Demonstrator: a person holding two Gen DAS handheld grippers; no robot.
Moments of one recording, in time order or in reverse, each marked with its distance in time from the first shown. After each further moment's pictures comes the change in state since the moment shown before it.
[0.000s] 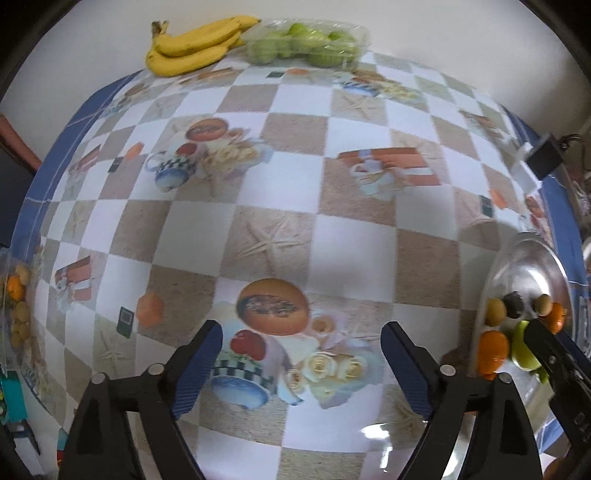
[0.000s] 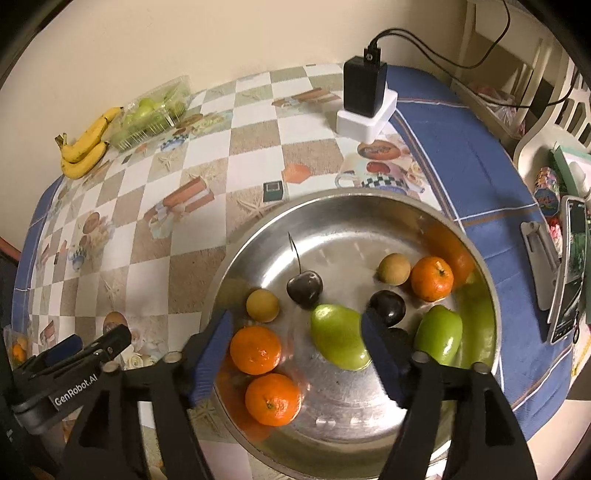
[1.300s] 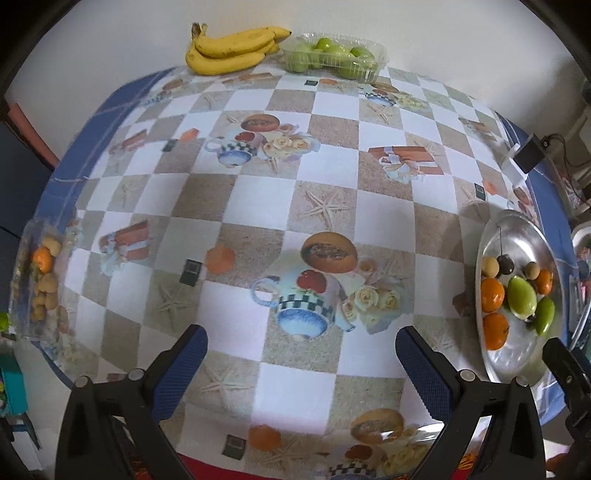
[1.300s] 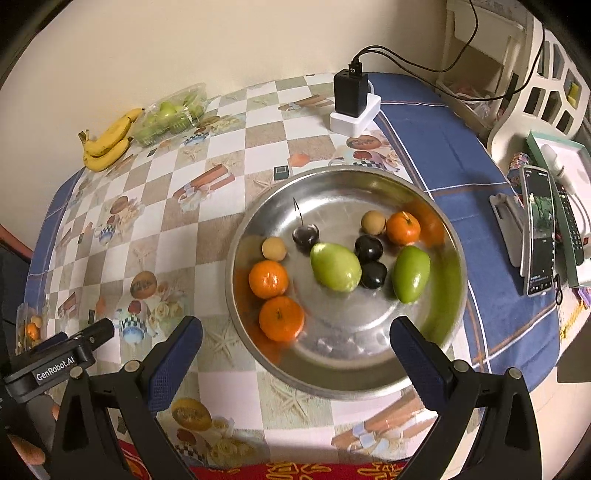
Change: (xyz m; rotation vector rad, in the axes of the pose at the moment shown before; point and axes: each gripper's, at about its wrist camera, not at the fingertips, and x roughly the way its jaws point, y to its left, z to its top) left arm -0.061 0.045 -0.043 0.007 -0.037 0.014; right arm -0.064 0.002 -0.054 0.003 -0.032 0.009
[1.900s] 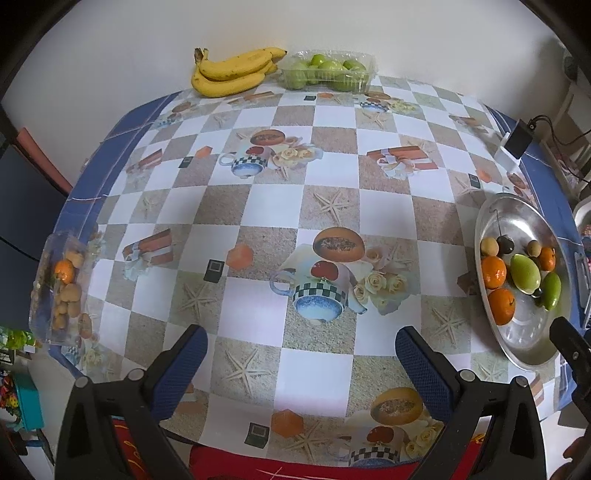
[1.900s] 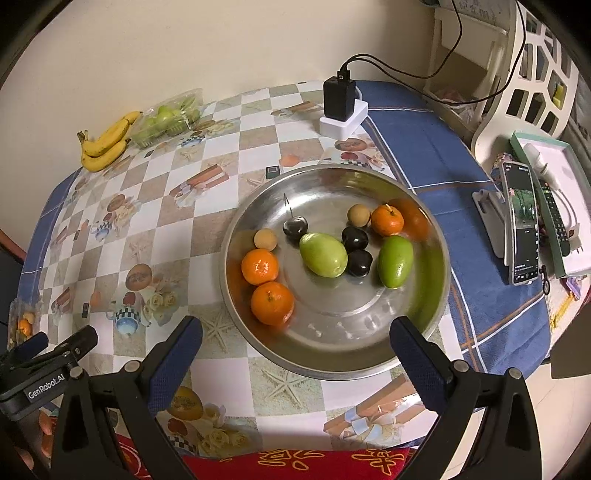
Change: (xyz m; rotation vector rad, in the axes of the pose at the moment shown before) left arm -0.021 -0.001 -0.022 0.052 -0.071 0.038; right arm -0.013 0.000 -0.020 0.003 -0.044 -0.046
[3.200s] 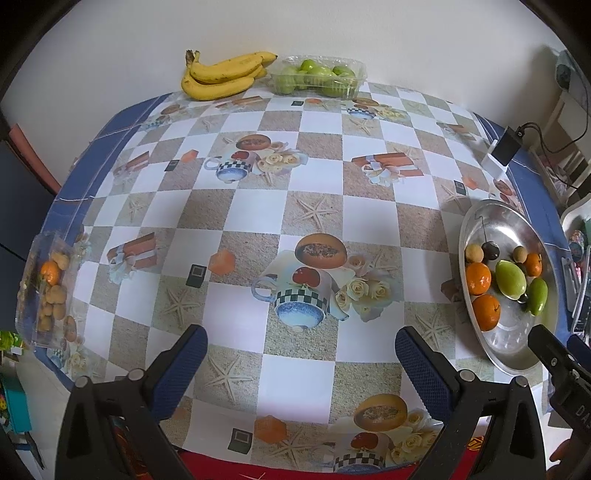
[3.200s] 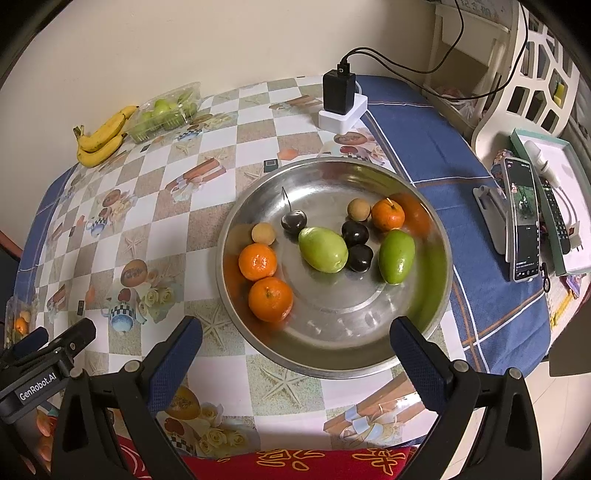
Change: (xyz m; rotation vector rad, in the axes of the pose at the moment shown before) left arm 0.001 -0.004 0.001 -0.009 -0.015 -0.052; right arm 0.007 0.001 -0.001 0.002 0.021 -0.006
